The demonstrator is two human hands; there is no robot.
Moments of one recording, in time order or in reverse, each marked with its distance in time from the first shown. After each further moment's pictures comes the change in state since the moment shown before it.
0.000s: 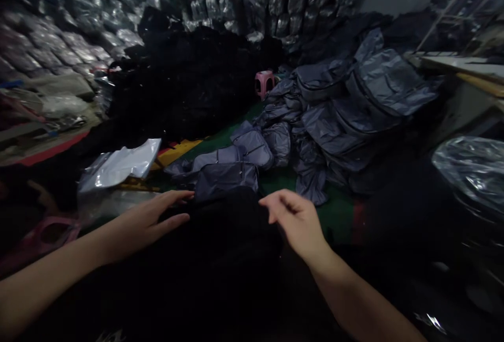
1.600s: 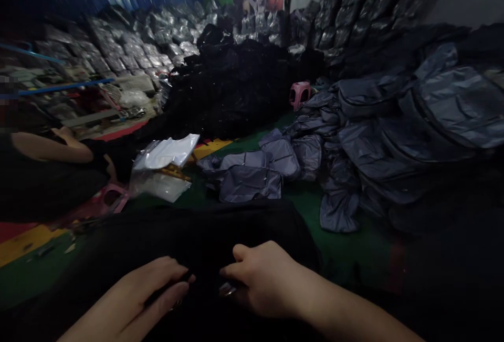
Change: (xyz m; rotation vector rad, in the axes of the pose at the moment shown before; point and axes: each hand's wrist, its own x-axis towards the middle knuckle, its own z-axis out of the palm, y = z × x) left_hand -0.144 0.031 0.039 -0.048 0.192 -0.234; right_hand -0.027 -0.025 0.080 -0.756 -1.117 -0.450
